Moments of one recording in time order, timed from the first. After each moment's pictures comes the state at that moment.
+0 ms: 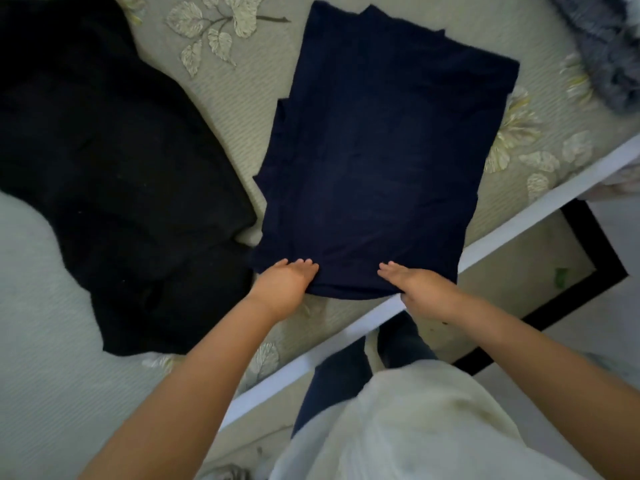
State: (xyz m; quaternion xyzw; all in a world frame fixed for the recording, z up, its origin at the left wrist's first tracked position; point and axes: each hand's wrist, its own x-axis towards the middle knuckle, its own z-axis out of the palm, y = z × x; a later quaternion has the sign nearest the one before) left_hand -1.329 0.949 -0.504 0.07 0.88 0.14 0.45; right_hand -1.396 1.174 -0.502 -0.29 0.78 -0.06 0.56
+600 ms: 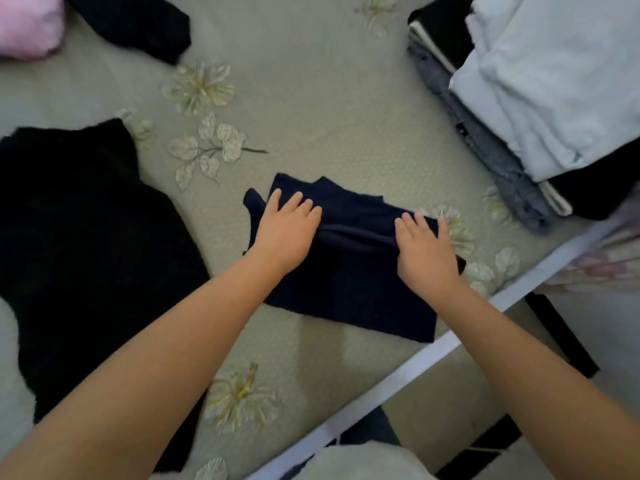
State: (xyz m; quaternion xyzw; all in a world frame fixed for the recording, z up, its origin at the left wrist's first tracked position) left_hand -1.539 0.958 -0.455 0.04 0.98 -0.01 0.20; right_hand -1.570 1.163 -0.453 -0.22 0.95 0.10 0.20
